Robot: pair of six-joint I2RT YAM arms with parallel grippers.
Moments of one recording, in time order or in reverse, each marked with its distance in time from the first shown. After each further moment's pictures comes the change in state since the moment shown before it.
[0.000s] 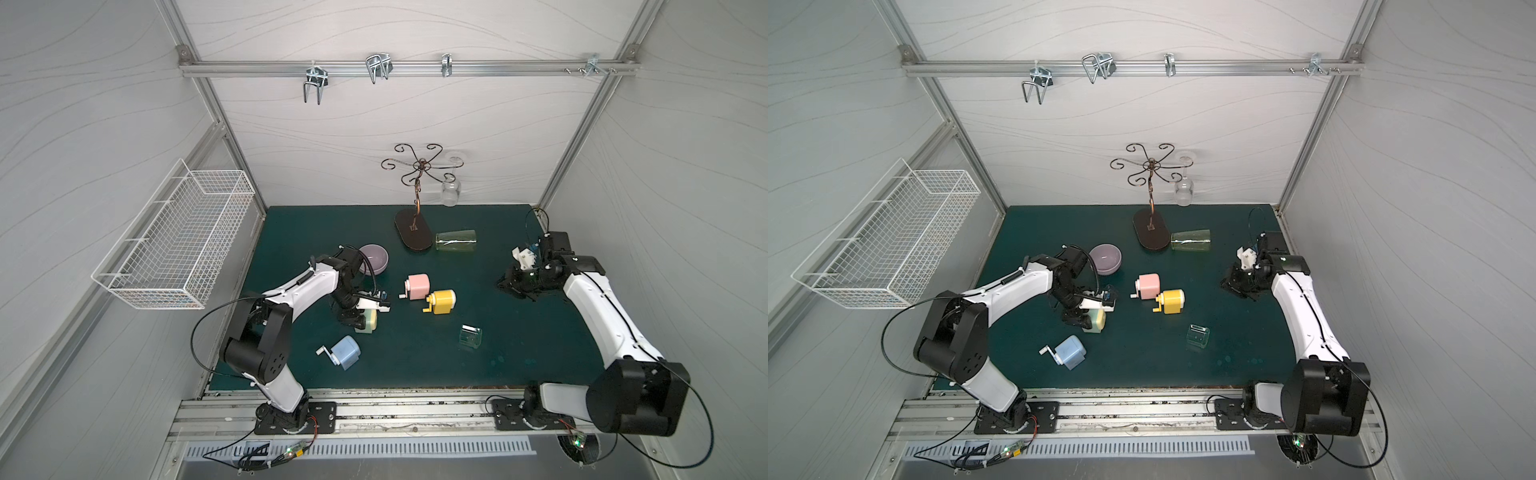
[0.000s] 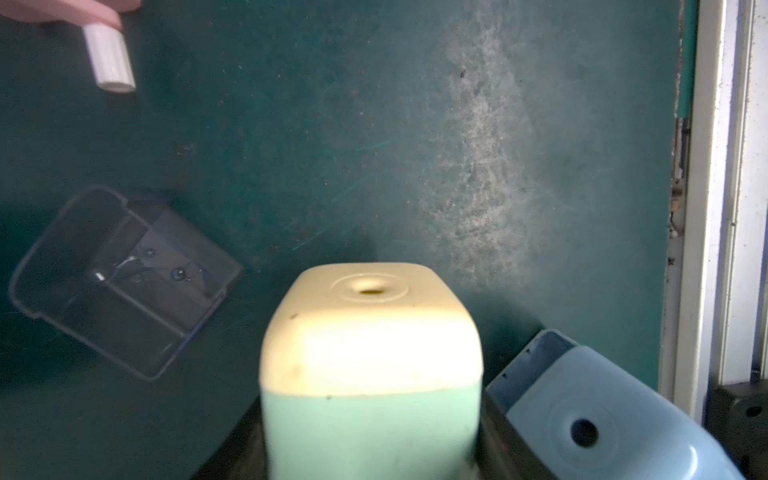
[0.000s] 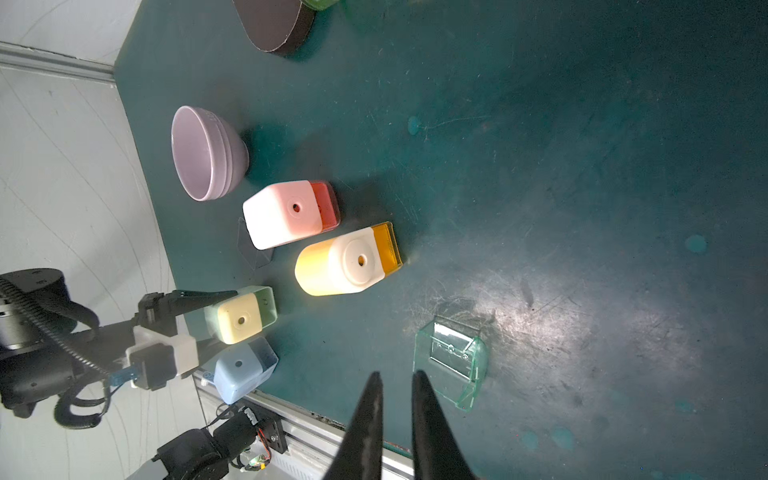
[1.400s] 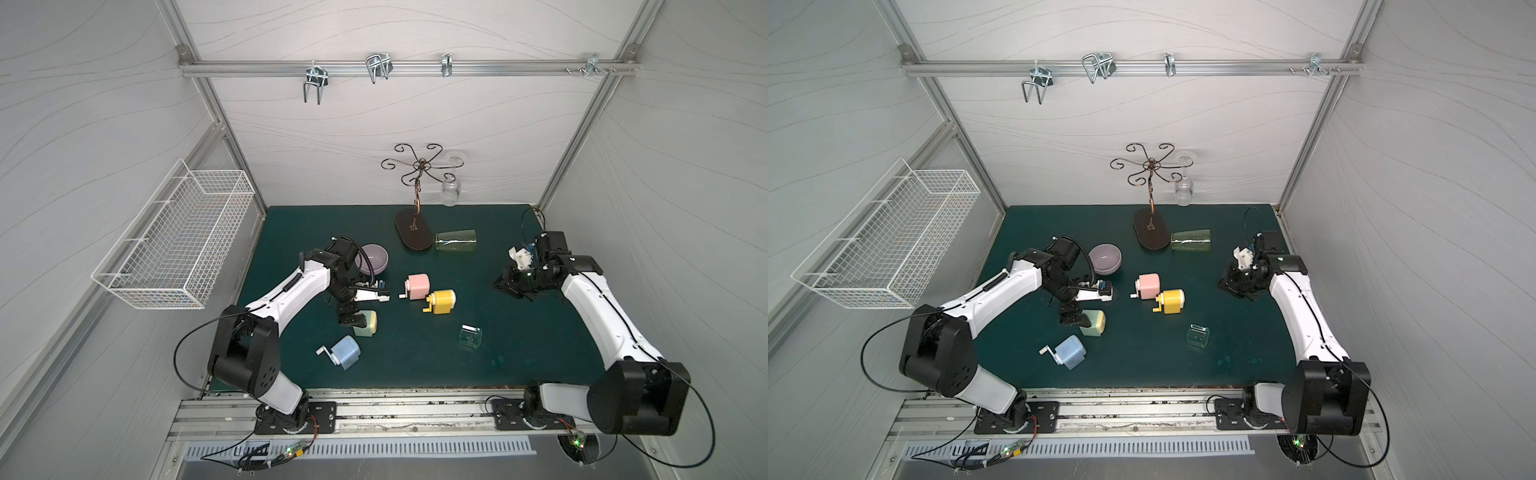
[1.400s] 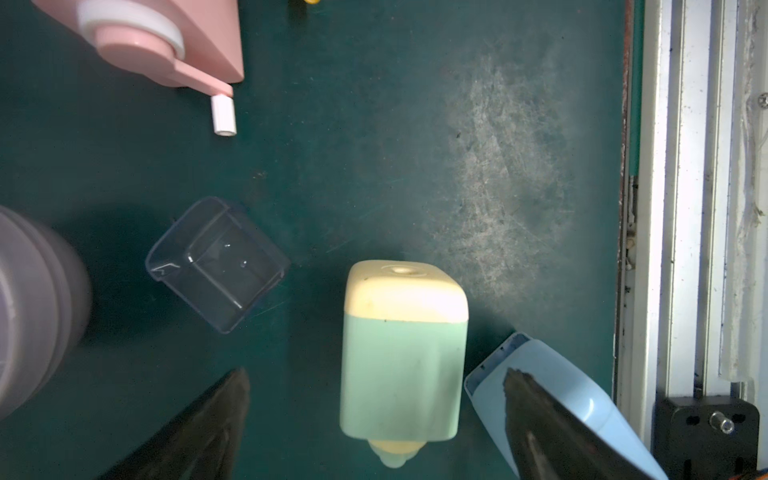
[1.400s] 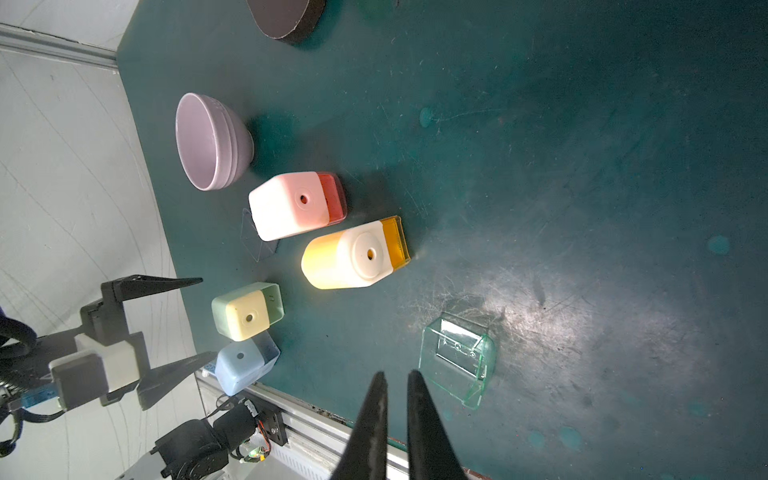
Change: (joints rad) left arm 0.029 -0.061 0.063 -0.072 0.058 -0.051; right arm 0.031 -0.002 0.006 0.002 -0.002 0.005
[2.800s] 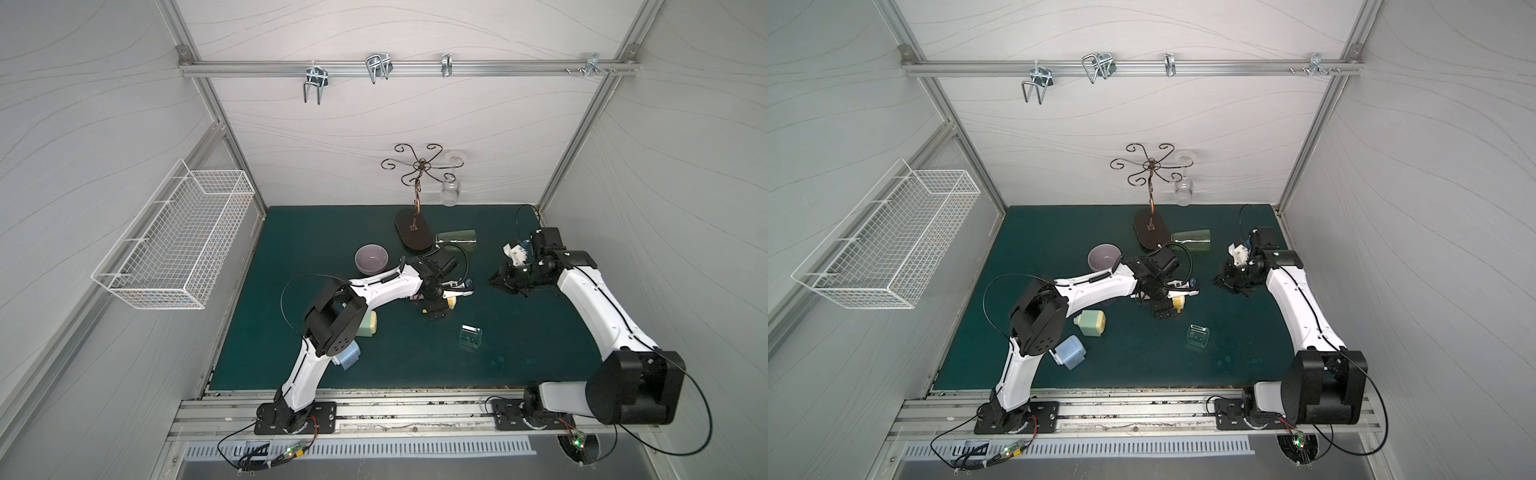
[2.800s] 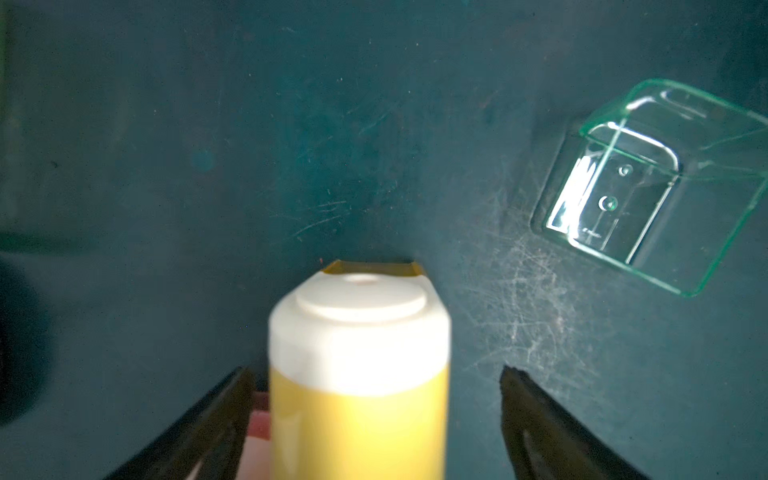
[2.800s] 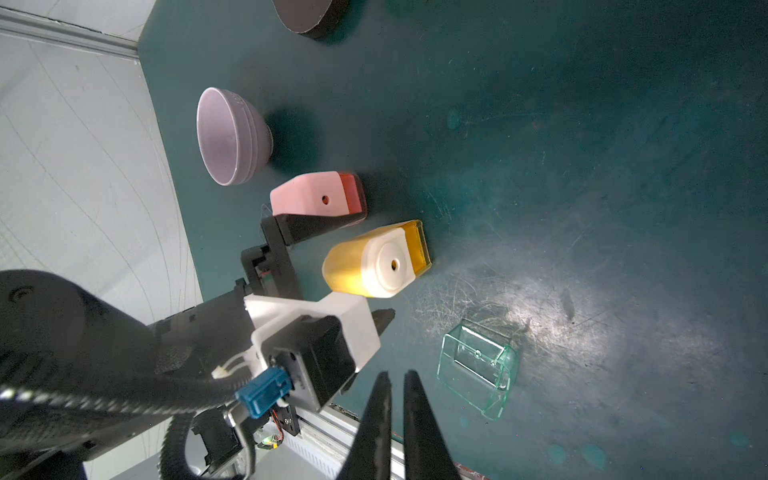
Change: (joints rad) left arm -0.521 0.556 0.502 0.363 -0.250 -0.593; right arm 0.024 0.049 0.035 0.016 -0.043 0.009
